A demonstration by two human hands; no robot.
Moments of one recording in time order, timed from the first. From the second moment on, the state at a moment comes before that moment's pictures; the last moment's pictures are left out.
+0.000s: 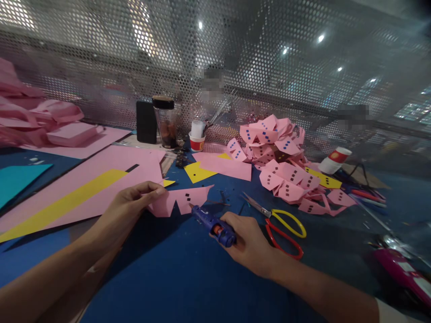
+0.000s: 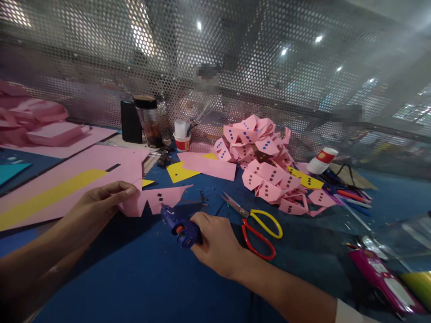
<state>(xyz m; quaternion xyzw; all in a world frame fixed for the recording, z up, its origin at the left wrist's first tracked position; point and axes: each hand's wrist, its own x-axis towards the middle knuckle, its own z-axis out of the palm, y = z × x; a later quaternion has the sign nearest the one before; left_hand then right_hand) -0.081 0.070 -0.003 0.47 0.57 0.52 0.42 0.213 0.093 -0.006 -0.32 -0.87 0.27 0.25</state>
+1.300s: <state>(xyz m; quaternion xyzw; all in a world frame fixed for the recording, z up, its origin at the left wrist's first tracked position) -0.084 0.070 -0.006 0.48 0.57 0.51 0.42 0.213 0.095 -0.009 -0.34 -0.89 0.23 0.22</state>
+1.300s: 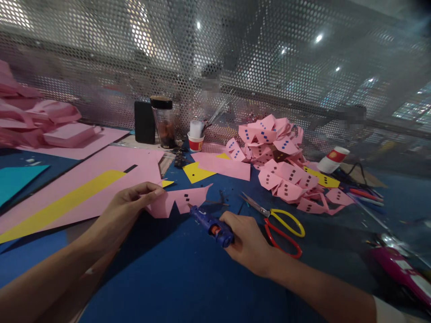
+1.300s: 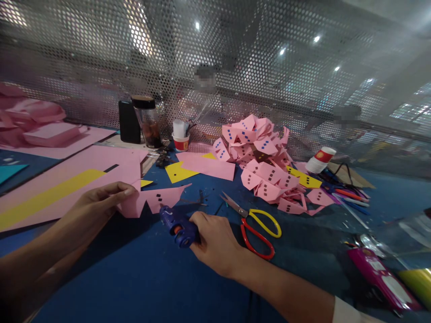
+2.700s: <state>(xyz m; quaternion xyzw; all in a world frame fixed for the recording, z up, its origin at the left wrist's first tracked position) -0.084 0.072 -0.005 0.48 0.57 0.52 0.43 0.213 0.094 -0.007 -0.33 -0.89 0.22 0.22</state>
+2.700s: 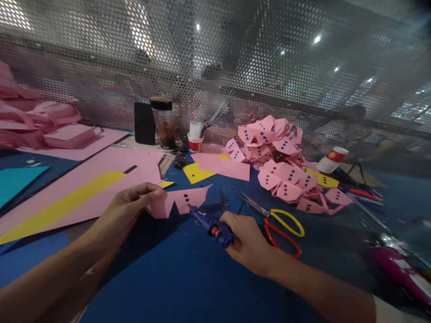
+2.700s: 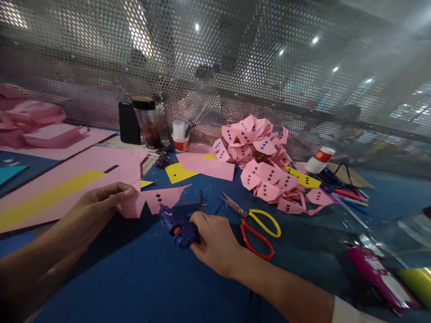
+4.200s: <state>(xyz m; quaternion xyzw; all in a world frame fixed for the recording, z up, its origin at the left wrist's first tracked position) -0.084 0.072 -0.005 0.45 0.56 0.54 0.43 0.218 0.092 -0.001 -0.32 -0.87 0.28 0.24</state>
